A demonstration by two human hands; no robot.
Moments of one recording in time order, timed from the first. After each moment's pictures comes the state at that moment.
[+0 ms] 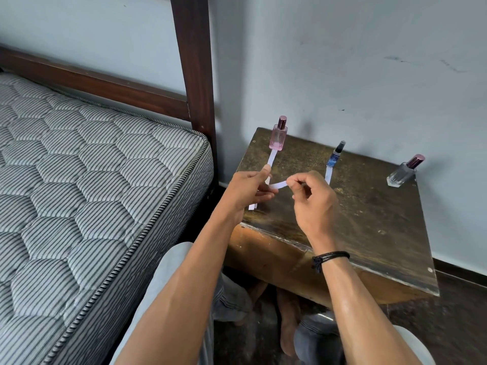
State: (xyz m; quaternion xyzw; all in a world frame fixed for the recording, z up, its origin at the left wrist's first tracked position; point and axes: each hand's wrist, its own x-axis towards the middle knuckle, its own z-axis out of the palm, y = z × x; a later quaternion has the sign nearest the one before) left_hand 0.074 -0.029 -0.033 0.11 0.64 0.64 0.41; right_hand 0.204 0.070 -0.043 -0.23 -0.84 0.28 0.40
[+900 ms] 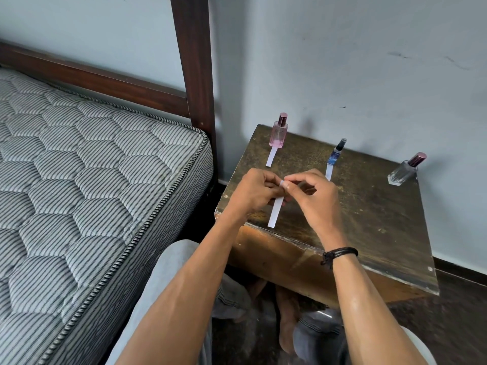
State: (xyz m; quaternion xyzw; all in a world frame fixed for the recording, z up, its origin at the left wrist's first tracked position) left_hand 0.087 -0.025 -0.033 0.29 0.67 0.57 0.36; right_hand 0.209 0.082 -0.035 -0.25 -0.83 0.41 0.30
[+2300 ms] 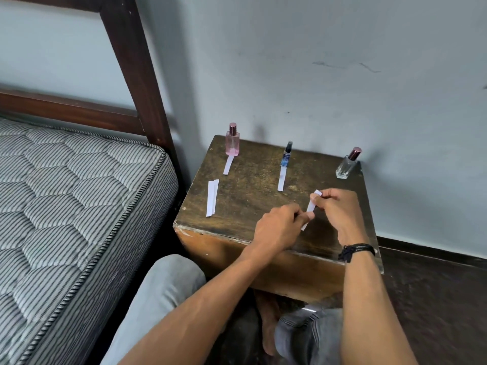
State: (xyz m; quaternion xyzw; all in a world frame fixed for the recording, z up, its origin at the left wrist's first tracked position) left_hand 0.215 0.046 -0.038 0.43 0.80 0.33 0.25; right_hand 0.307 0.176 -0.038 -0.49 -0.68 0.47 0.25
